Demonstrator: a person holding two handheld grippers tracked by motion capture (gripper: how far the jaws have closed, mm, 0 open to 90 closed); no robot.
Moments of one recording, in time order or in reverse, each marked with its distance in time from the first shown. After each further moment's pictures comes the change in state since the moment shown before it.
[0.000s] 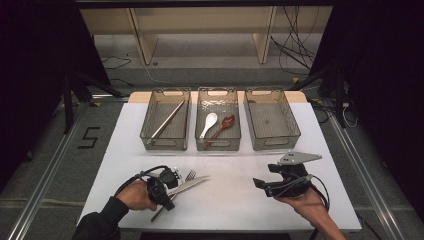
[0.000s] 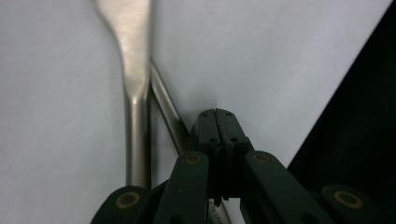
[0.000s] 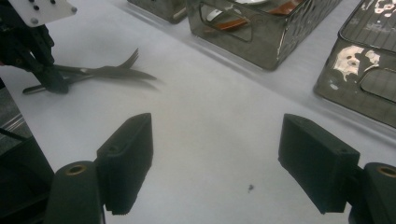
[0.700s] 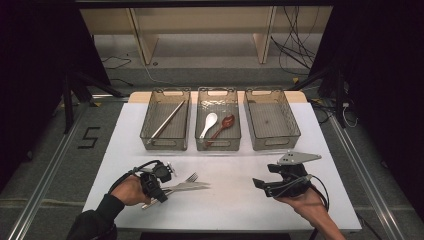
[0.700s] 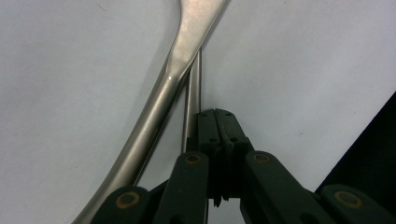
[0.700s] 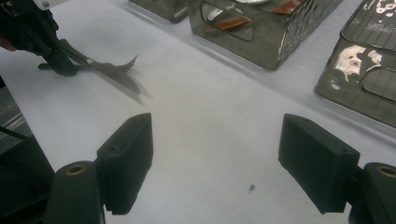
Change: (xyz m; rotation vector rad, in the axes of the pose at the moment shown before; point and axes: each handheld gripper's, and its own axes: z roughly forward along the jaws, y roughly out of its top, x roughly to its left) left arm 0.013 -0.005 -0.007 0.002 0.096 -0.028; right arm 0.000 0.000 0.001 0.002 0.003 0.000
